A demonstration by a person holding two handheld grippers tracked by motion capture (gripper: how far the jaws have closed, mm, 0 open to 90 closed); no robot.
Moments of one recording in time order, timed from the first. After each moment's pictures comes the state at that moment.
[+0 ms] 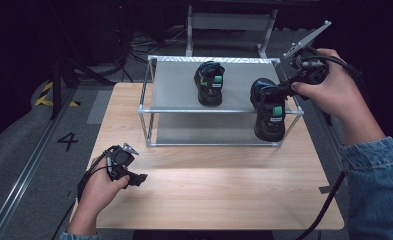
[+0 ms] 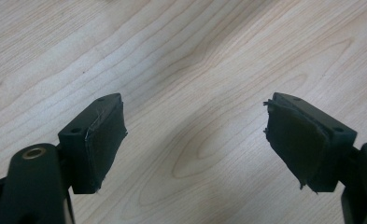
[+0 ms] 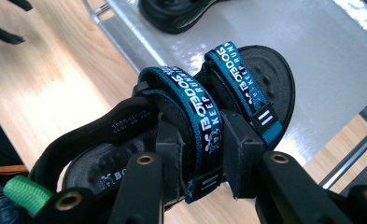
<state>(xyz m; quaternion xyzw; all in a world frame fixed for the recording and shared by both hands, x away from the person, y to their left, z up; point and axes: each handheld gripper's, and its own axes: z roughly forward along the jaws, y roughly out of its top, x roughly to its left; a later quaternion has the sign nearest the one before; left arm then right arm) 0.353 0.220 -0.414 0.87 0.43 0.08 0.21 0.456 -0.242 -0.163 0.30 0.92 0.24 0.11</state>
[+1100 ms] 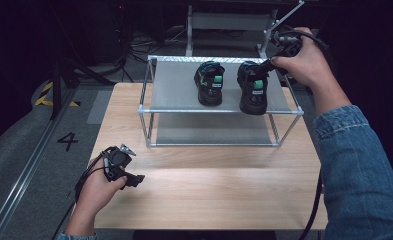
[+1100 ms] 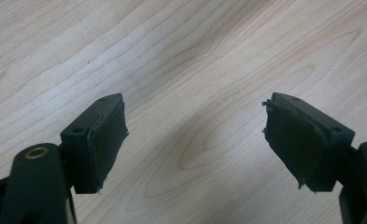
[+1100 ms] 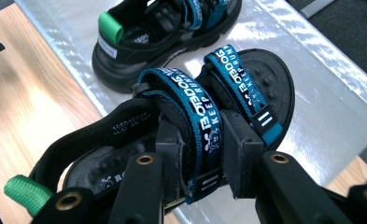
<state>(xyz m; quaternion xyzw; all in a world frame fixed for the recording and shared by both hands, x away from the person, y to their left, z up) 0.354 0.227 -0.415 0.88 0.43 0.07 0.21 0.539 -0.218 -0.167 0.31 0.91 0.26 0.09</state>
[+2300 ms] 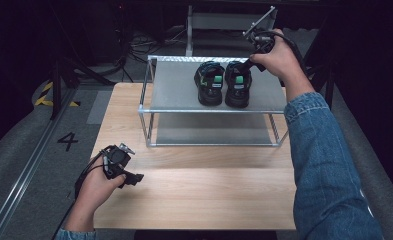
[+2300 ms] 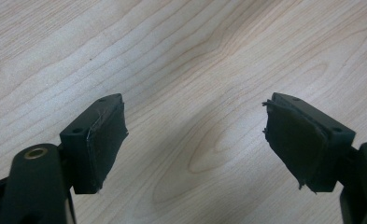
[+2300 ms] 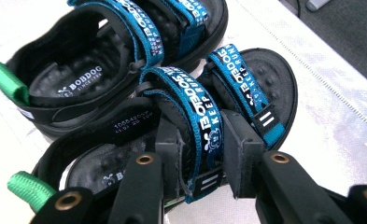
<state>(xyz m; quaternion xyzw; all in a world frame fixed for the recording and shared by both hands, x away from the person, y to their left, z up) 0.361 0.232 -0.422 0.88 0.43 0.06 0.20 0.604 -0.189 -0.208 0.32 0.91 0.25 0.08</state>
